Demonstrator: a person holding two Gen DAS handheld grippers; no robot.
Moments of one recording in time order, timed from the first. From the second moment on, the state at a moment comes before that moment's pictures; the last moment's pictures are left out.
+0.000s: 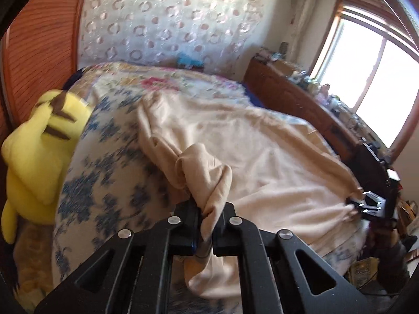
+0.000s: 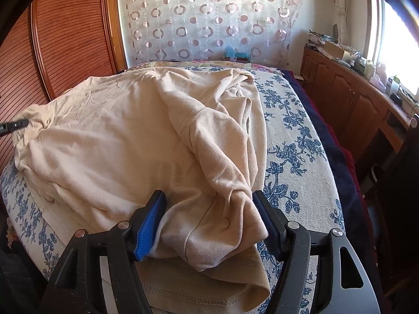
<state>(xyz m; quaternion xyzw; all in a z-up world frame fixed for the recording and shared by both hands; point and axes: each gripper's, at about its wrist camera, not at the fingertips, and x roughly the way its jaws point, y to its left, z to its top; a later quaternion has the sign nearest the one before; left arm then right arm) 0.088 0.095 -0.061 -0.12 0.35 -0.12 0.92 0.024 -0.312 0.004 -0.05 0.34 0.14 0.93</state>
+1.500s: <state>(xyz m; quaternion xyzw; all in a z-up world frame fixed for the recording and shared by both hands) 0.128 -0.055 -0.005 -0.01 0.31 -0.22 0.93 0.023 -0.352 0.056 -0.02 0.28 0.16 0.95</state>
